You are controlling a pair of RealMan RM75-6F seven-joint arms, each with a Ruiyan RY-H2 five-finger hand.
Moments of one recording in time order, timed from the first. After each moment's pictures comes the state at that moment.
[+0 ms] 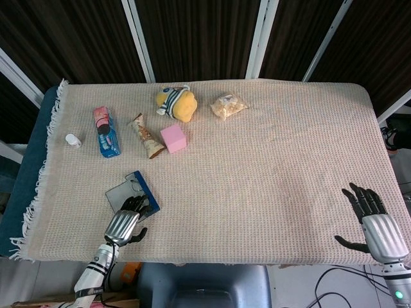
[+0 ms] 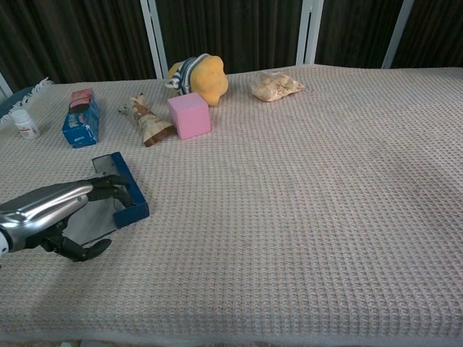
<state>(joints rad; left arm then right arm) -0.45 -1.58 -0.05 -1.63 1.18 1.08 0.40 0.07 -1.06 0.00 -1.61 -1.61 1.49 0.06</state>
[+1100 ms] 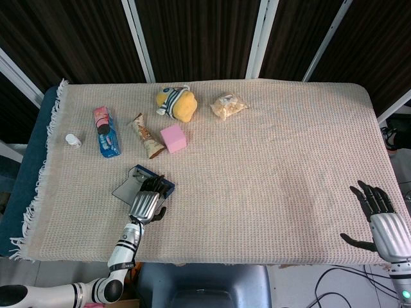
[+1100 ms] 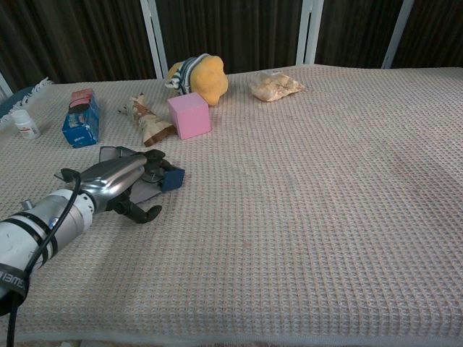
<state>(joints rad) -0.62 -1.82 -0.21 -1.40 1.01 1.06 0.50 0.06 -1.04 0.01 -1.61 -1.59 1.50 0.11</state>
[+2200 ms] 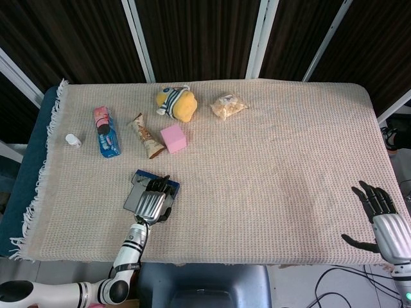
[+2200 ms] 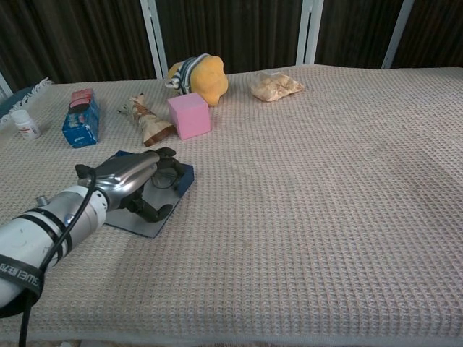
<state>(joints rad) -0.66 -1.84 -0.21 -1.45 0.94 1.09 0.59 0.06 -1.03 0.01 -1.60 -1.61 1.52 0.15</state>
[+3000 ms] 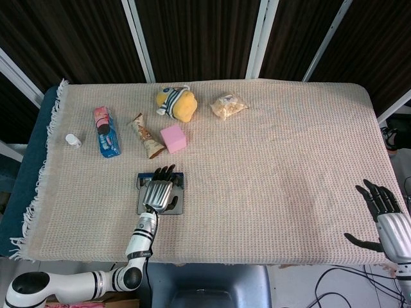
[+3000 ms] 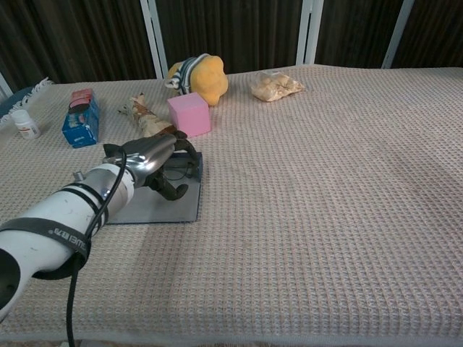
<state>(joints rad) -0.76 -1.91 -0.30 -1.34 0.86 1.08 0.63 0.05 -1.01 0.01 -1.59 -1.60 1.52 0.18</state>
